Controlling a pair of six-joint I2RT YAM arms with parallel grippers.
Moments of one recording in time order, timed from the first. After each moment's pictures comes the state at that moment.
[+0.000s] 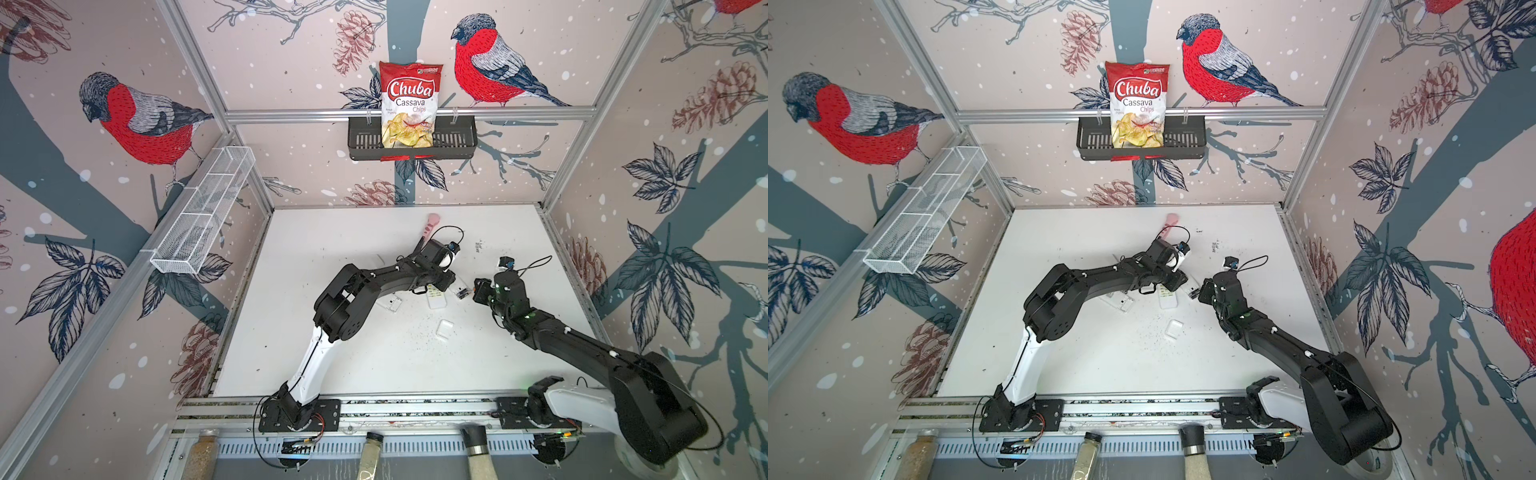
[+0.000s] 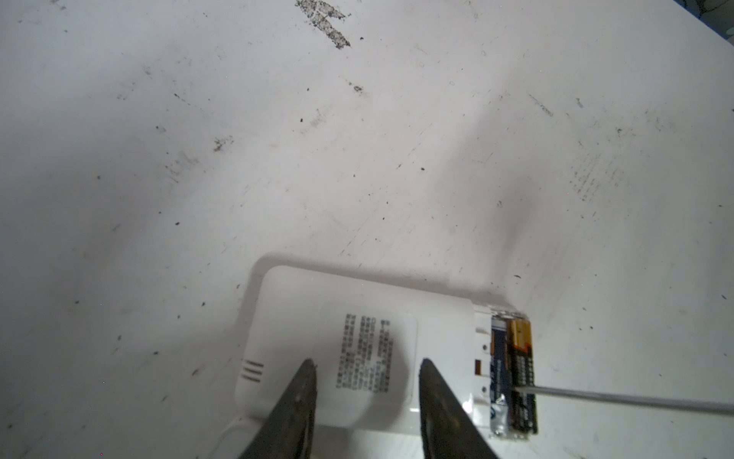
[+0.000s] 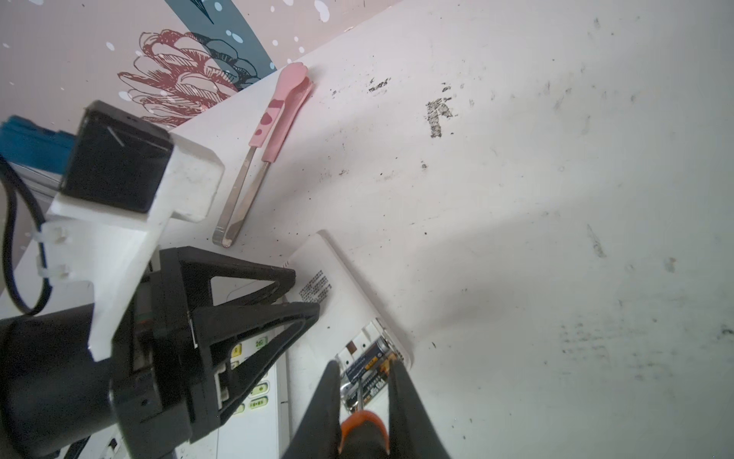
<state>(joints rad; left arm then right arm) -0.79 2.24 1.58 -0.15 0.19 -0.05 0.45 1.18 0.43 0.18 0.14 0.56</state>
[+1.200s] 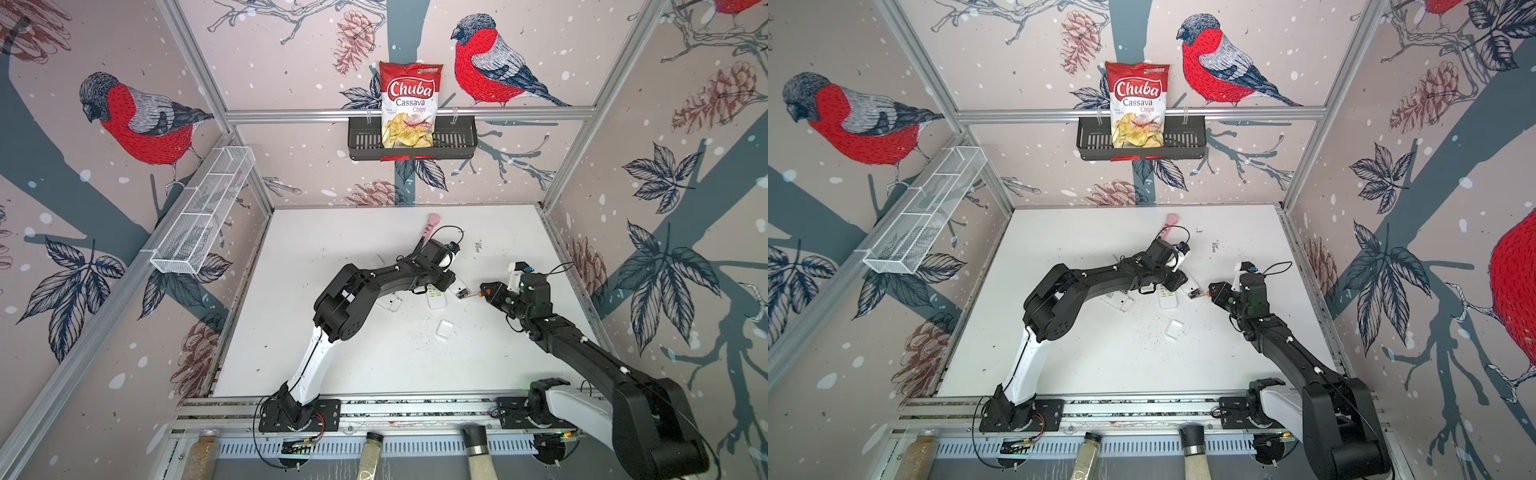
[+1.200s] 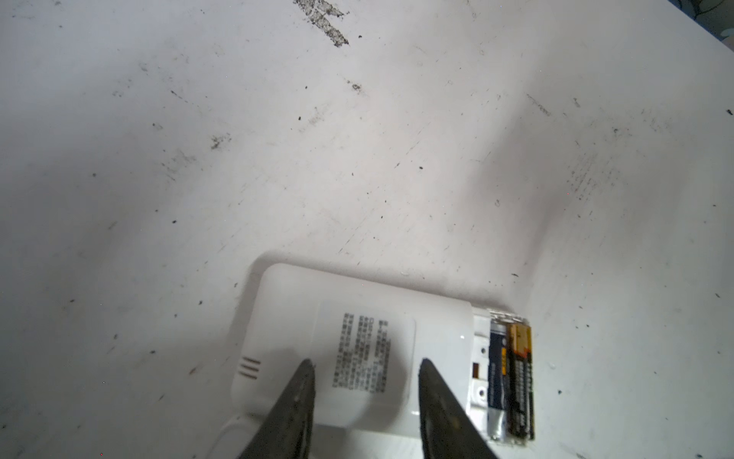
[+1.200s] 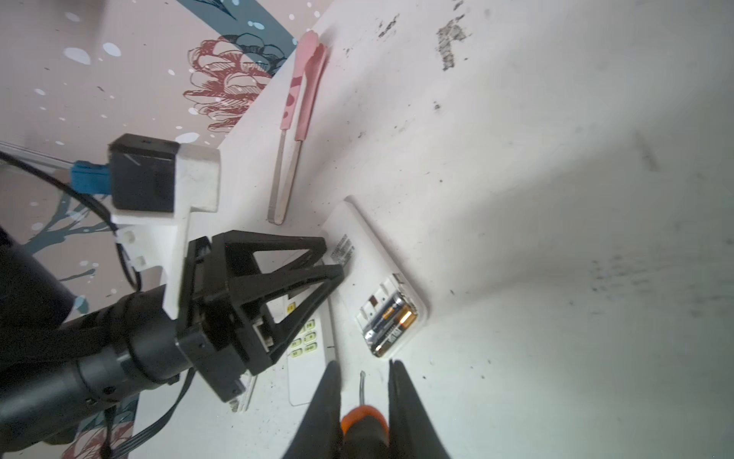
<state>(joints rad) -0.79 2.24 1.58 -0.15 0.20 -0.05 0.19 1.08 0.39 0.09 -0.28 0.66</state>
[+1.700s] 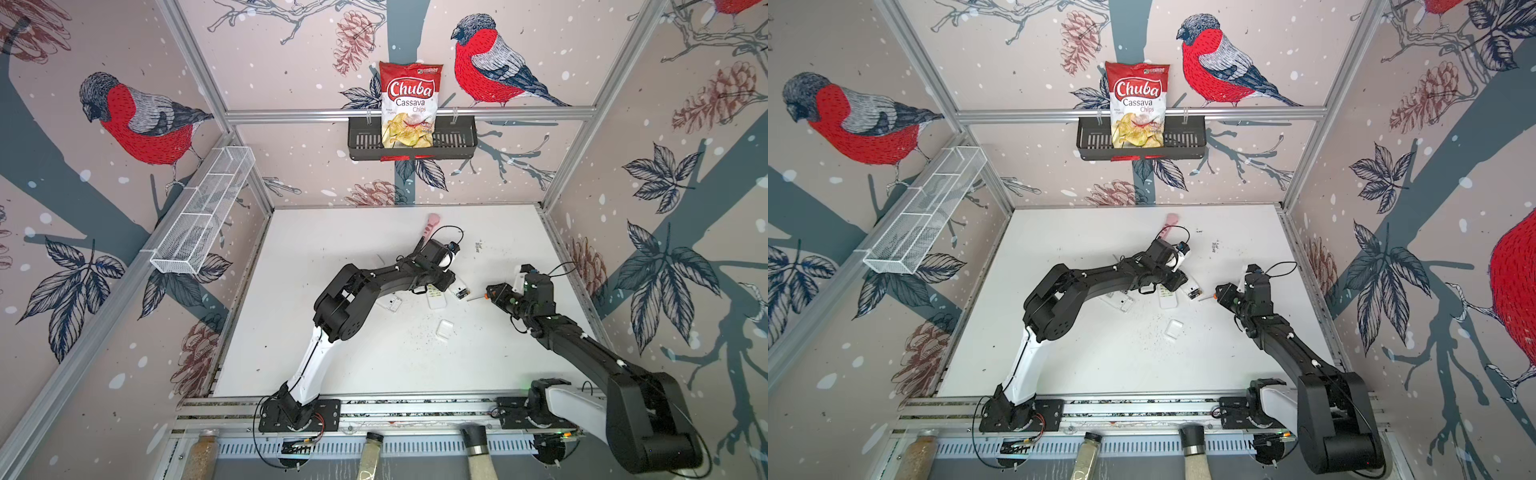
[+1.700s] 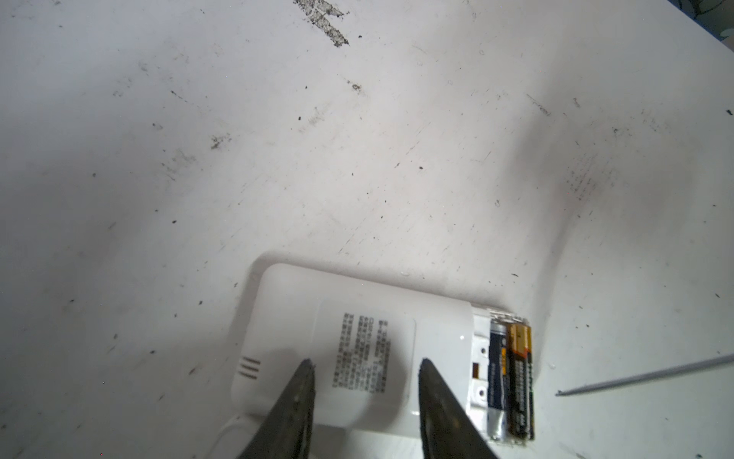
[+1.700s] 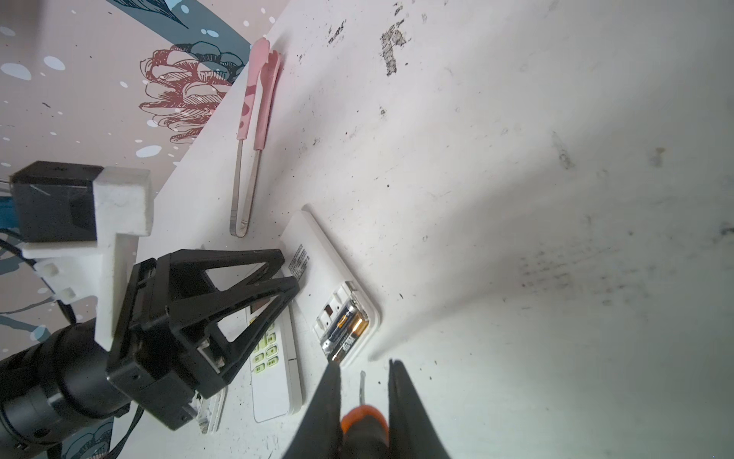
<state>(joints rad) -0.79 2.24 1.59 -0.15 0.20 -0.05 0.12 1.14 0.39 0.10 -0.30 0.66</state>
